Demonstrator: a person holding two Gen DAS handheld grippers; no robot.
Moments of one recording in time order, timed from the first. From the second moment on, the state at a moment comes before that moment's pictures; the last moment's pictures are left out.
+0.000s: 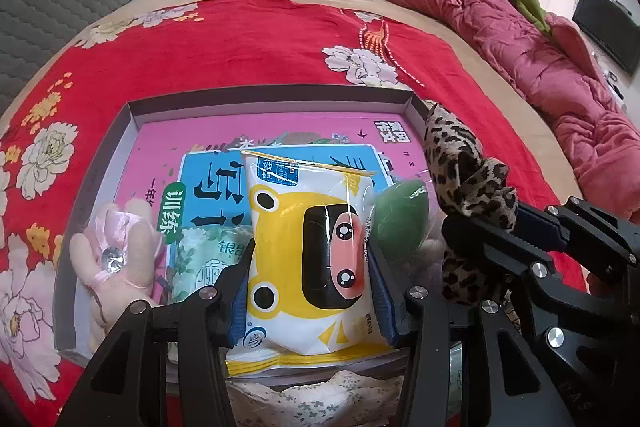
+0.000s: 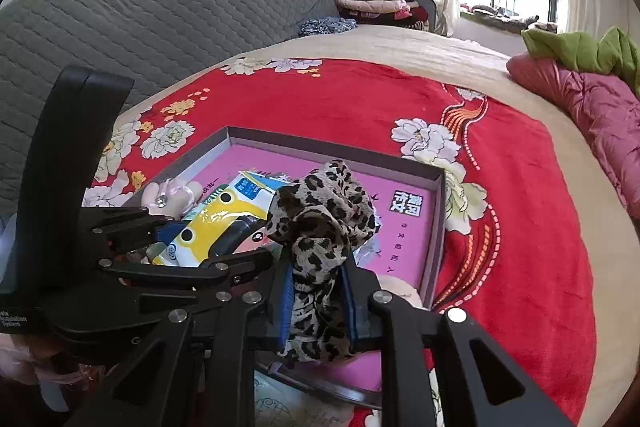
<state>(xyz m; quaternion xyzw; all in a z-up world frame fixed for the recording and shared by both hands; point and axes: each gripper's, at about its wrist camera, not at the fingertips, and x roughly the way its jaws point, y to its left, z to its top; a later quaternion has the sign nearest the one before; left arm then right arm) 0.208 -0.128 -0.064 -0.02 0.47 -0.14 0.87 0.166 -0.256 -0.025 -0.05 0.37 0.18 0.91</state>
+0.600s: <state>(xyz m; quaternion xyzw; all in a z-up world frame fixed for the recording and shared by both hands) 0.210 -0.124 -0.064 -0.02 0.47 -0.13 0.87 0.167 -0.275 -0.010 0.04 0.36 0.21 0.91</state>
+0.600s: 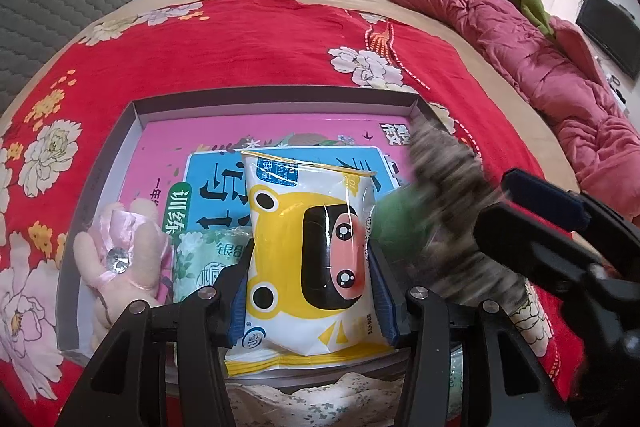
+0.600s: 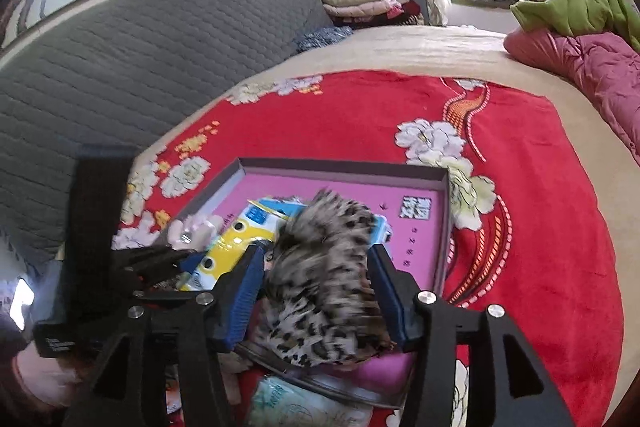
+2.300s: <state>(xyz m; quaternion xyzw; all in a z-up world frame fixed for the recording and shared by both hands) 0.157 -0.064 0.007 -0.04 0.42 -0.09 0.90 0.143 -0.300 0.030 0.06 0.26 0.20 0.94</state>
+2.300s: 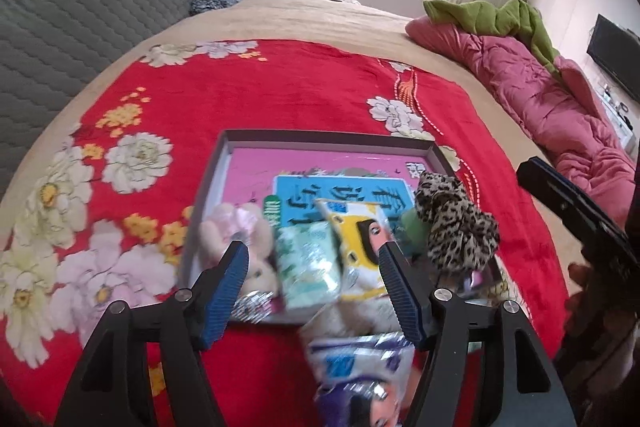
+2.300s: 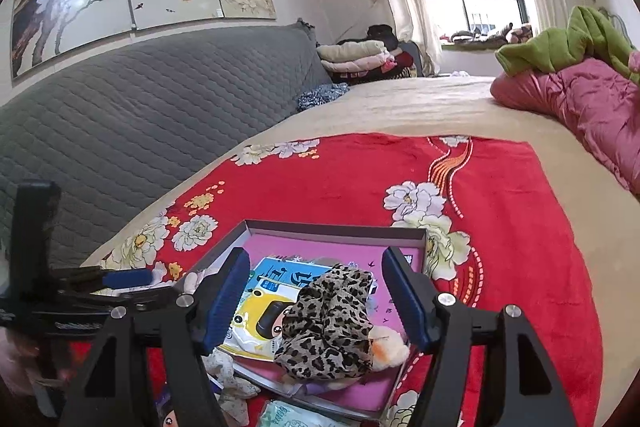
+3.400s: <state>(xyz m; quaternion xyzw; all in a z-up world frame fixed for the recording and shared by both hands) 0.070 -0.036 0.044 -0.06 0.40 -0.10 0.91 0.043 -0.296 0.026 0.02 0.28 0.14 0.95</state>
